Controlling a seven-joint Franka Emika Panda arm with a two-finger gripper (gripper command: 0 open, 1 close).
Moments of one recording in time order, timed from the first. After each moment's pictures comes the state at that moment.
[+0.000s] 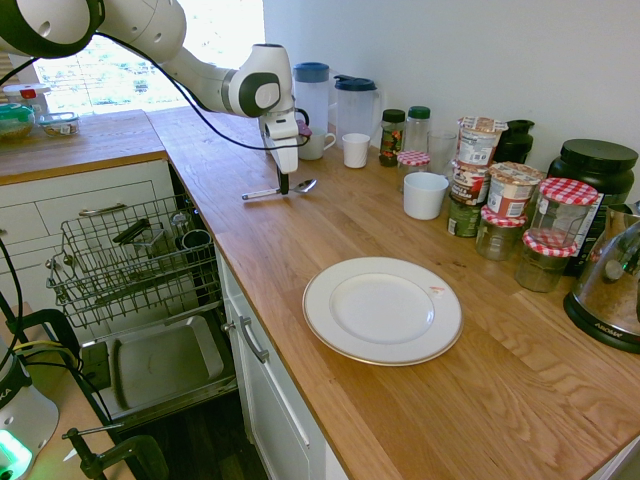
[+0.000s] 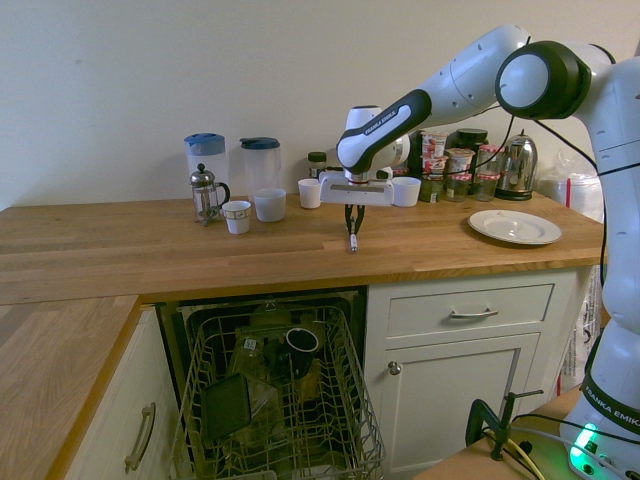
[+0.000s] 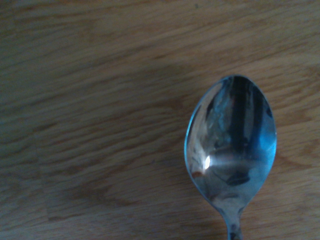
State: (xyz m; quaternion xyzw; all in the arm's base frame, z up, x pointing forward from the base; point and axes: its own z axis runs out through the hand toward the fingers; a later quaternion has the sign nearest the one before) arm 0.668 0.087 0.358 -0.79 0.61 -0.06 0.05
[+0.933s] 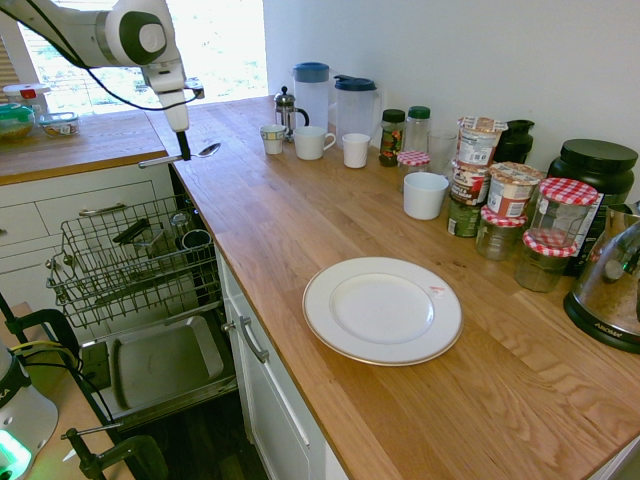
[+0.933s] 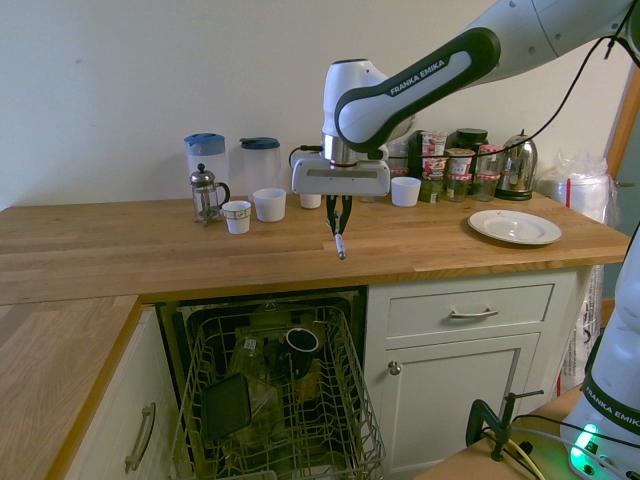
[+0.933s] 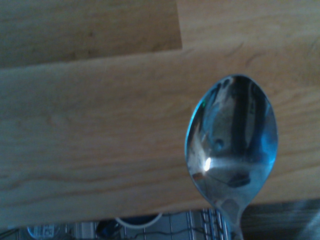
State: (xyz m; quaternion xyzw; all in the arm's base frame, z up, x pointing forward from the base) arm 0.468 0.261 0.429 -0.81 0.58 -0.06 0.04
